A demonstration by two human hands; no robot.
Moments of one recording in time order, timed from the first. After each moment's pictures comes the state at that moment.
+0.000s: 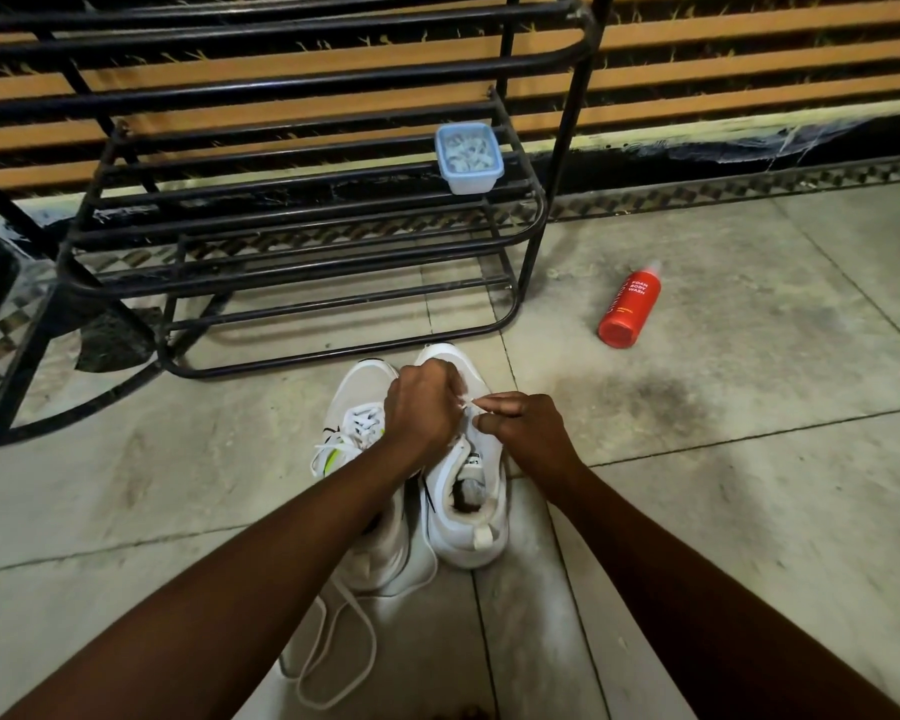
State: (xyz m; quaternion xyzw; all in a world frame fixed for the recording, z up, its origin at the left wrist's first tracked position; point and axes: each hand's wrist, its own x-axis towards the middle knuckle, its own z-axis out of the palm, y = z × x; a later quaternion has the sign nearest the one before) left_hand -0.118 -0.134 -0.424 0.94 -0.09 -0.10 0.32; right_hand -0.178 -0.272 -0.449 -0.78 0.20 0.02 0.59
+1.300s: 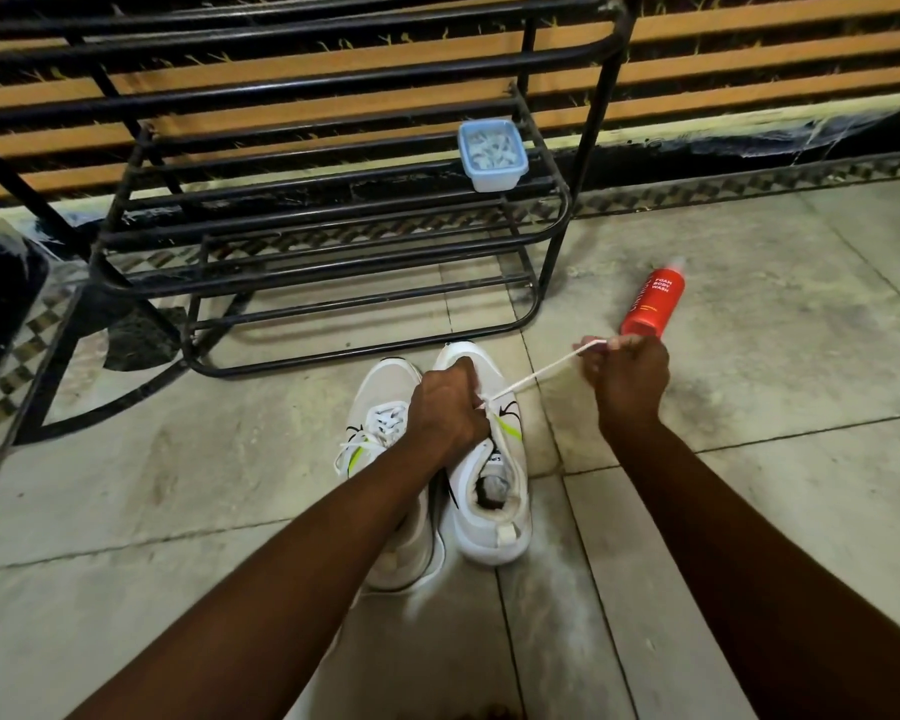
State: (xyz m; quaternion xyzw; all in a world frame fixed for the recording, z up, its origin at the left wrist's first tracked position) left_hand -0.111 -0.131 -0.438 0.95 -0.12 -0.11 0.27; right_hand -0.147 -0.322 -0.425 -0.64 0.34 -0.25 0.64
